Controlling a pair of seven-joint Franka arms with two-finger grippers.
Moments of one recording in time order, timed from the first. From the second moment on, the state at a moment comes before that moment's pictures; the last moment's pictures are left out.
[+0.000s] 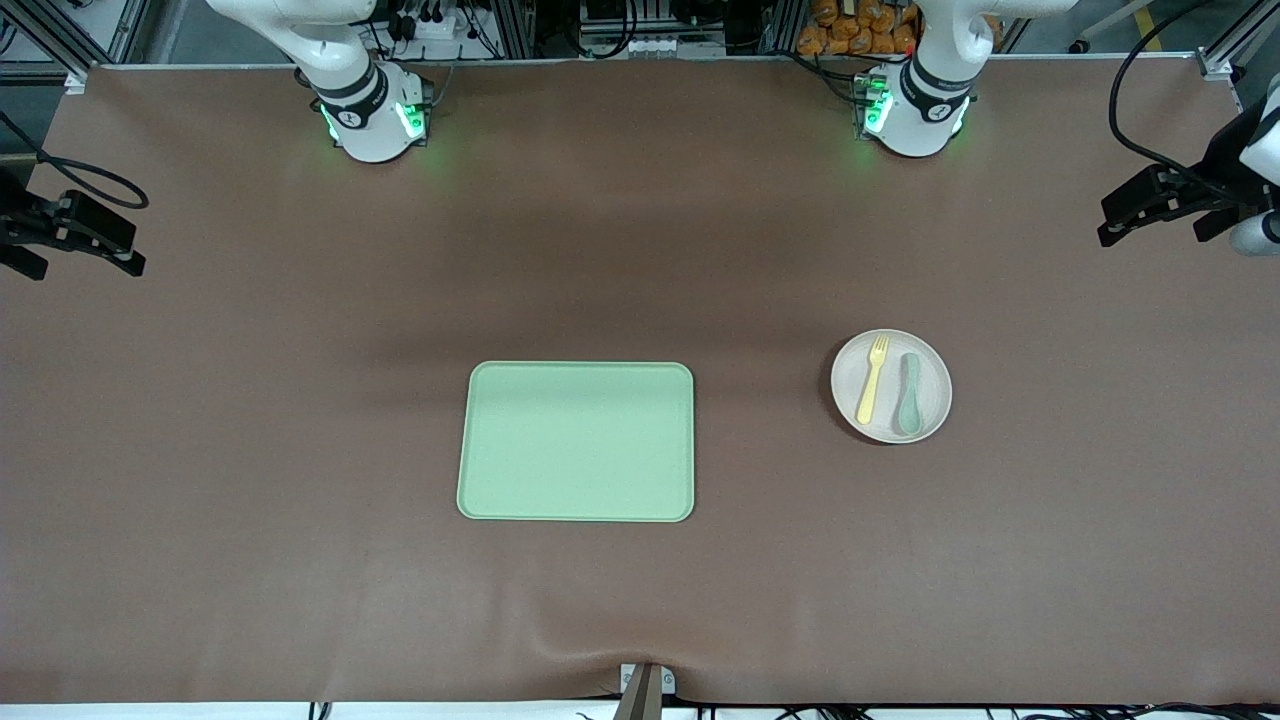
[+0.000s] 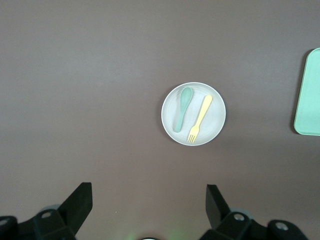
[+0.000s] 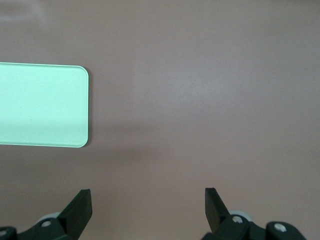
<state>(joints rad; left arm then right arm) -0.15 -0.03 0.07 -1.52 0.02 1.48 -0.11 -0.05 0.05 0.06 -1.40 -0.01 1.48 -0.03</state>
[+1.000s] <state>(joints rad) -0.16 -0.03 0.06 -1.52 0.00 1.47 -0.12 -0.05 0.05 0.06 -1.40 -0.01 1.48 -0.03</state>
